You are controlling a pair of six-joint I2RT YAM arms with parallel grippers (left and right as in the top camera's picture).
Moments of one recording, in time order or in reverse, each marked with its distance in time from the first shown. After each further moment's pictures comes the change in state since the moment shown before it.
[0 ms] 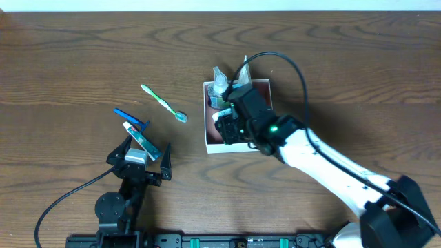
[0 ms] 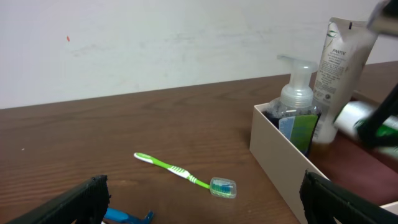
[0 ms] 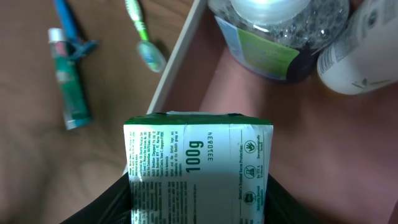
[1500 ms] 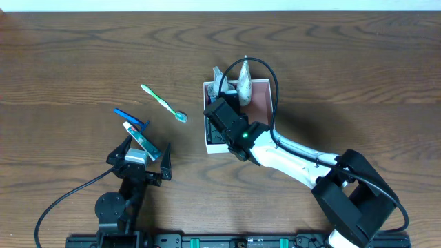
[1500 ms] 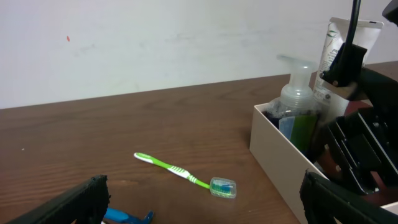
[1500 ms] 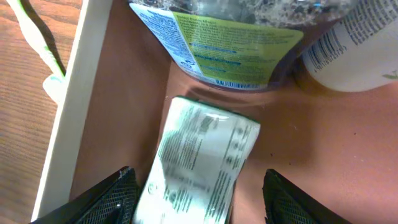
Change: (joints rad) left arm 0.000 0.000 0.000 0.000 0.000 0.000; right arm 0.094 0.217 0.000 0.179 0.295 0.223
